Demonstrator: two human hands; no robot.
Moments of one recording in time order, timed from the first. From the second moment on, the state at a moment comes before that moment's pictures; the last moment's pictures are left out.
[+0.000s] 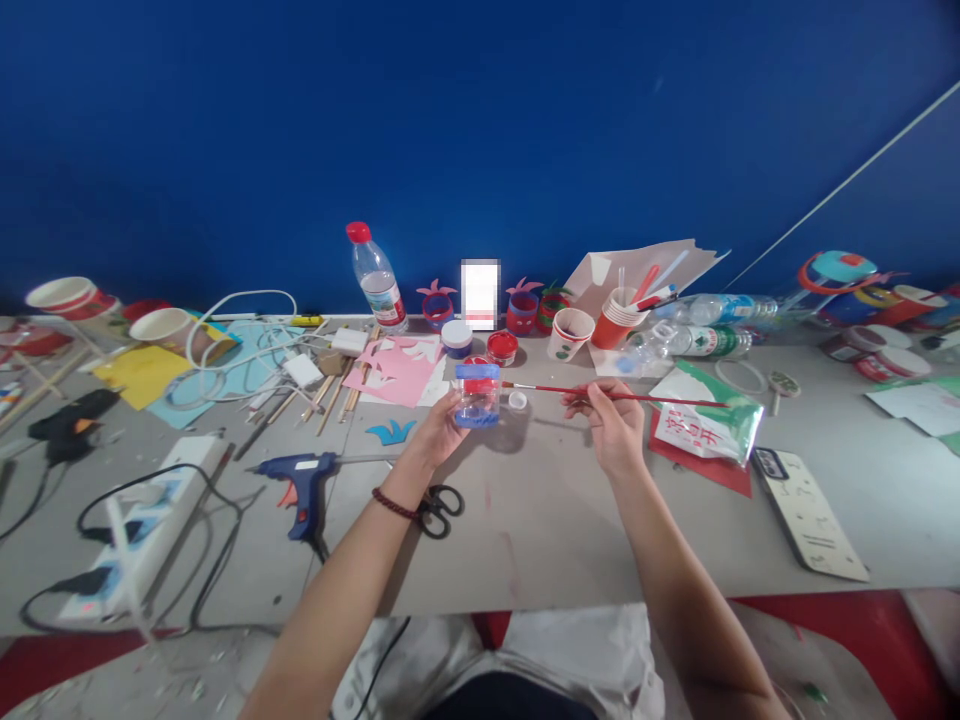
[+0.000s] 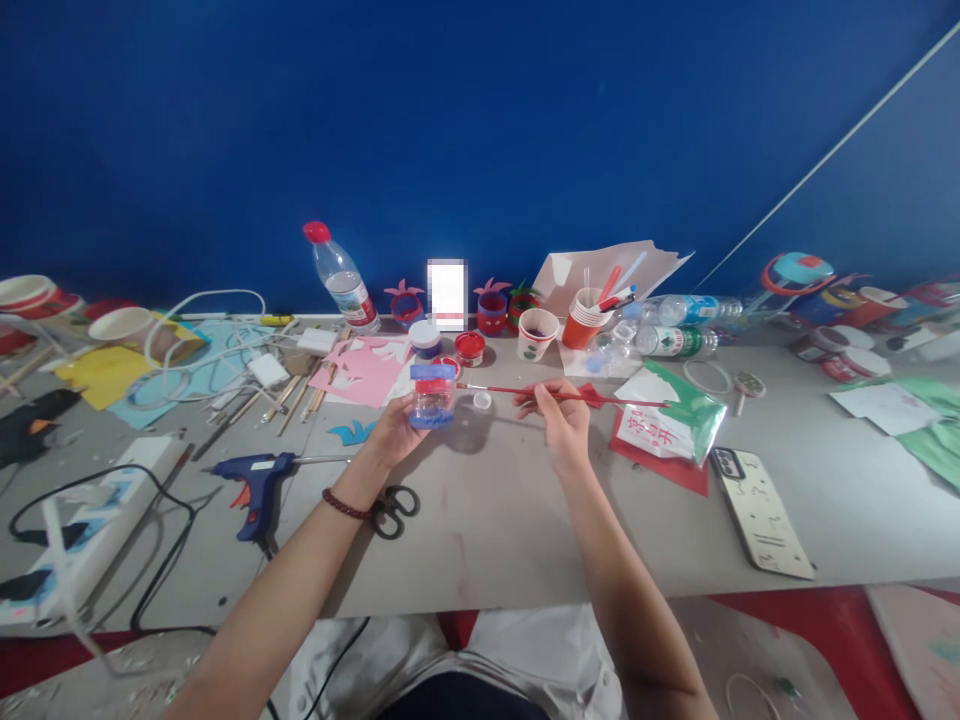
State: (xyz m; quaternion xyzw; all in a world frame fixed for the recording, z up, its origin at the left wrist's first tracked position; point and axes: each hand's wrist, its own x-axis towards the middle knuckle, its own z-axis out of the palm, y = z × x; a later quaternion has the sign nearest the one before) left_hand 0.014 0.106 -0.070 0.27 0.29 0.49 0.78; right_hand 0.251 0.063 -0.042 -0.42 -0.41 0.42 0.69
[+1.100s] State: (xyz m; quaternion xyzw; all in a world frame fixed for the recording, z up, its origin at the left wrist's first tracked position) left_hand 0.018 0.106 -0.075 0.30 0.33 0.53 0.72; right_hand 0.242 0.056 -0.039 -0.46 -0.51 0.31 0.66
